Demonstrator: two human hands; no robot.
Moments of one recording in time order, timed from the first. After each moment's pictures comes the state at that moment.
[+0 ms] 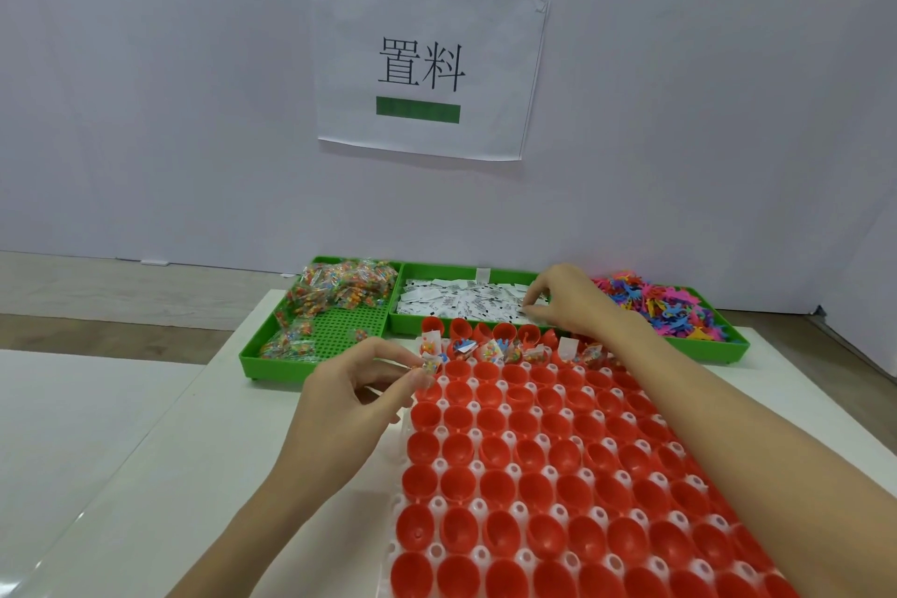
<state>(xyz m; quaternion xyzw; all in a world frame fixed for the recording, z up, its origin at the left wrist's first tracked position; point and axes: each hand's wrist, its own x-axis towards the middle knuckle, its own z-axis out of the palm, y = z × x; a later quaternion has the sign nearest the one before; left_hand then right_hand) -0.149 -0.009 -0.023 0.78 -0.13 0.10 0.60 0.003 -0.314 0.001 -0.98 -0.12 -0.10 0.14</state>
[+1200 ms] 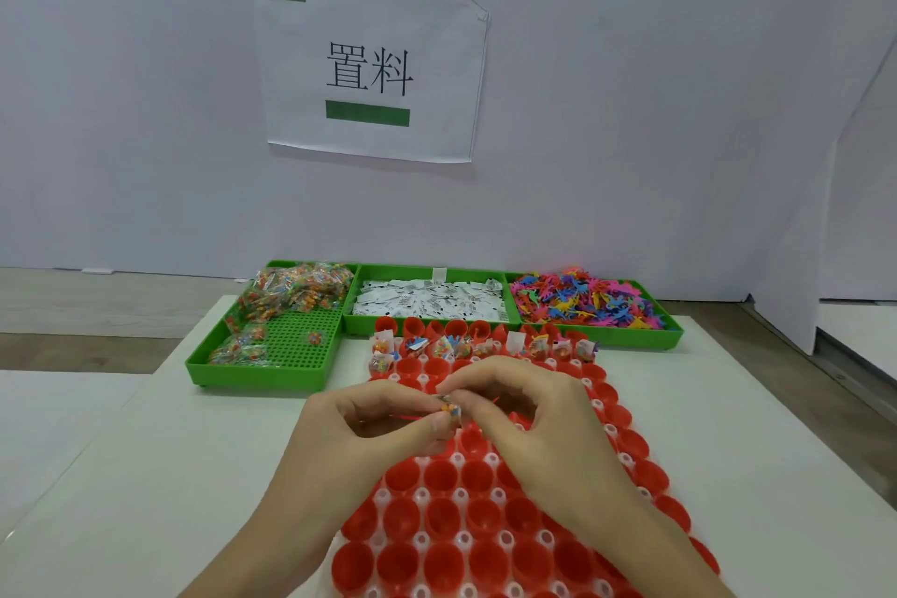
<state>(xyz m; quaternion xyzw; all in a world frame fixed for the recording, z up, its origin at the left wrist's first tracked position) -0.203 -0.052 -0.001 0.67 -0.13 -0.05 0.73 -0.225 -0.243 0.017 -0.85 -0.17 -0.20 0.46</state>
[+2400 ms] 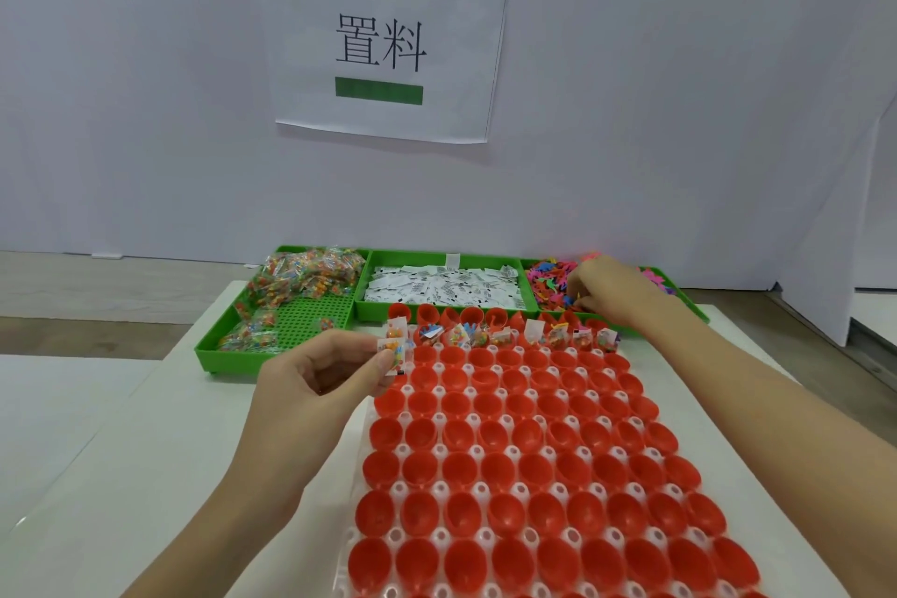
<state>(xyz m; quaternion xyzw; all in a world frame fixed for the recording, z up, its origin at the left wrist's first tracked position) -0.173 -0.024 -0.007 0.69 -0.09 0.09 0.71 -0.028 -0.391 0.012 -1.00 -0.04 -0.07 -0.05</state>
